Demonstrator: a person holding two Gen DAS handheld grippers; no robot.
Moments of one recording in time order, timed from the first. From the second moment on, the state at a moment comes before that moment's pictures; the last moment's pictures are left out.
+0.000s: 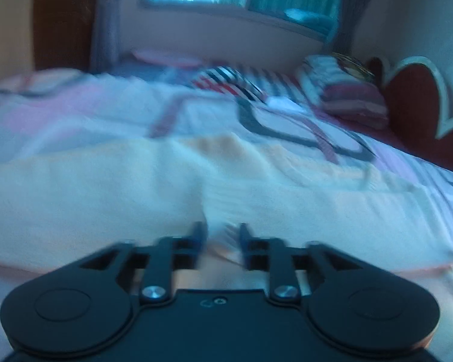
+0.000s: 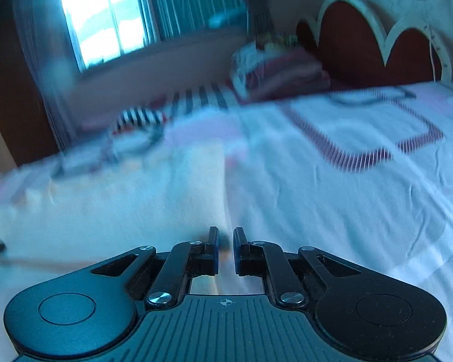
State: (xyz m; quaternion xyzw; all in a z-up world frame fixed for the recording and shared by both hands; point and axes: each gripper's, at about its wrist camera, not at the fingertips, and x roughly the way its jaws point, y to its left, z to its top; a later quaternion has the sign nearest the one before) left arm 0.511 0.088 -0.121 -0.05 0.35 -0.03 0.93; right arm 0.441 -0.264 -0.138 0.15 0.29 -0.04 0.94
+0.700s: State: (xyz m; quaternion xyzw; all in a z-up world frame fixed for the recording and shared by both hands) left arm 0.536 0.081 -0.132 -0.07 0.34 -0.06 0.94; right arm 0.552 -0.304 -0.150 0.18 0.34 0.03 0.92
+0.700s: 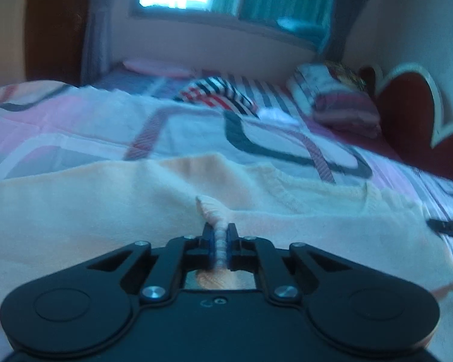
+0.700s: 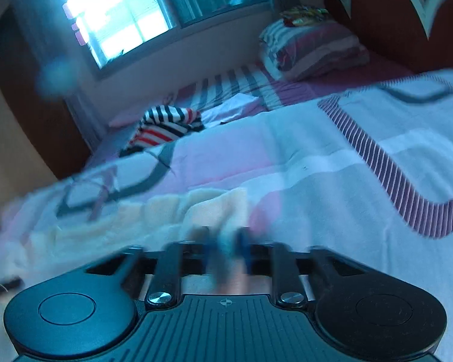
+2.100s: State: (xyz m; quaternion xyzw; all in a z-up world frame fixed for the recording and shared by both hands) left arm 0.492 0.025 -0.125 0.04 0.36 -0.10 0.93; right arm 0.454 -0.228 -0.141 0.05 0.34 0.03 0.94
